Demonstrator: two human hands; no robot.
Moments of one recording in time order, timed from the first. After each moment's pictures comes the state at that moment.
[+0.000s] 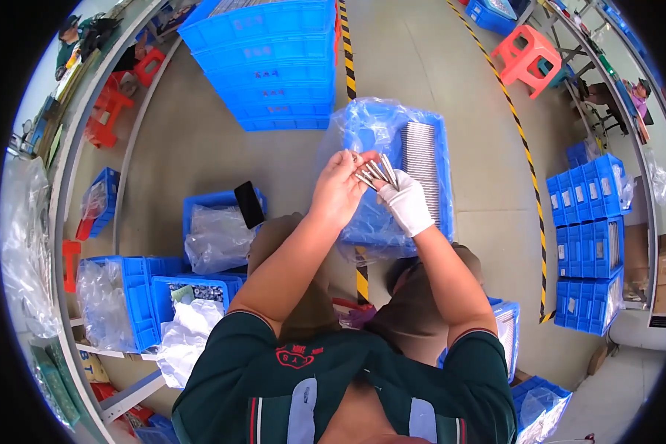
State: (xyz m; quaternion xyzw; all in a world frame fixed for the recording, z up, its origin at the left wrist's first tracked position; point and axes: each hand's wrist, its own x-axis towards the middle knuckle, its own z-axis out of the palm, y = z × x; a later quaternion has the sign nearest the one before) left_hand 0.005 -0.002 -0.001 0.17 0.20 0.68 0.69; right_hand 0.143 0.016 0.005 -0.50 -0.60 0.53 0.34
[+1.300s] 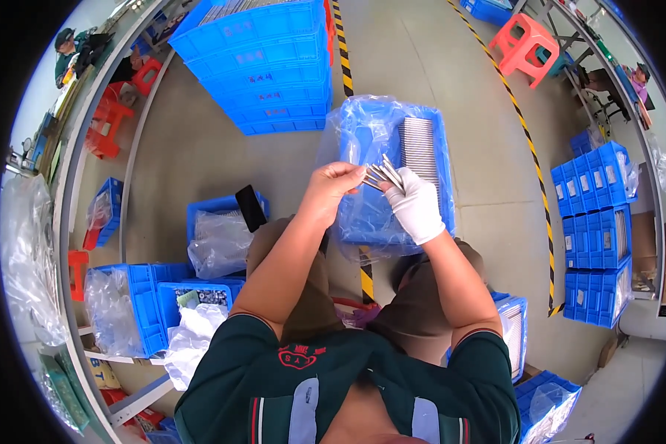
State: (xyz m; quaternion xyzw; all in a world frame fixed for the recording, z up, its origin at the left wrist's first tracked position) left_hand -0.009 -0.003 -0.002 0.31 0.44 0.54 0.64; right_hand 0.162 0.006 0.030 -0.50 -0.73 0.30 0.35
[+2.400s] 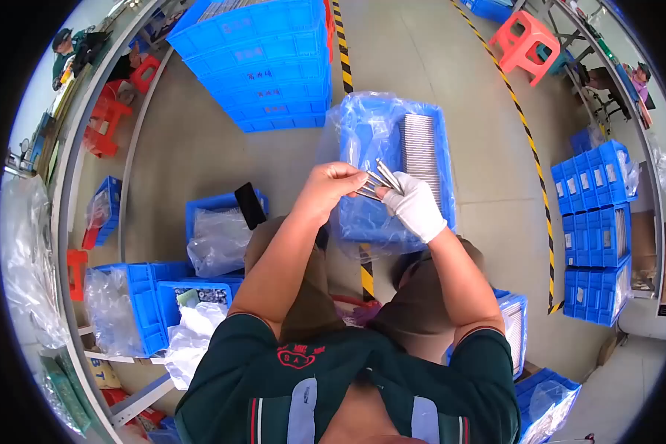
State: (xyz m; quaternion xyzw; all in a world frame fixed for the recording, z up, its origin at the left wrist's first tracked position) left_hand -0.018 -0.007 0.007 0.40 0.45 0.48 0.63; right_hand 0.165 0.008 0.025 -0.49 -0.65 0.51 0.27
